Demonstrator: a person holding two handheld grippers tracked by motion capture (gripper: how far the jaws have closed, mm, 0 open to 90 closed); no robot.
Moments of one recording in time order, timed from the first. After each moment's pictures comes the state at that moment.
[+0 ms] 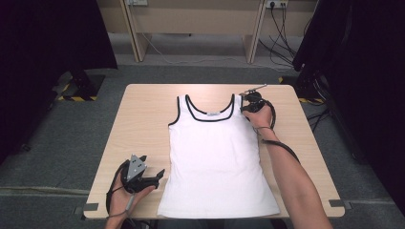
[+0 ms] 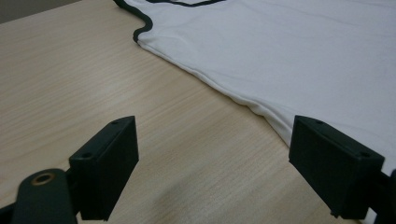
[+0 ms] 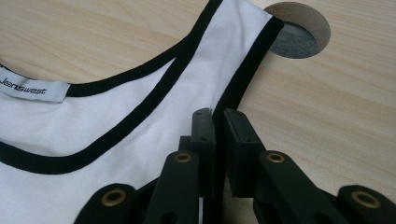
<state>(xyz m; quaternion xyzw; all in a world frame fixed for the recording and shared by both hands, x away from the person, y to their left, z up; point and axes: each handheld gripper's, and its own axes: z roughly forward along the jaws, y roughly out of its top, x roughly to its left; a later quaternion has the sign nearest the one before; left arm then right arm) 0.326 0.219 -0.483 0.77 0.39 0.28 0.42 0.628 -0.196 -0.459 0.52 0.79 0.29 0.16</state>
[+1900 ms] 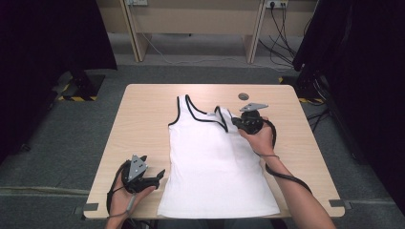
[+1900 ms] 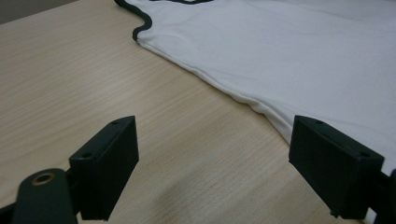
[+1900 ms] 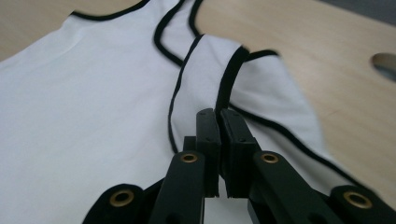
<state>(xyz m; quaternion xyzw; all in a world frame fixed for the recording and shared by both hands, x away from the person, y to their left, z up) 0.326 0.217 -0.483 0.77 0.39 0.28 0.42 0.480 -0.158 -0.452 0.32 0.85 0.38 0.15</state>
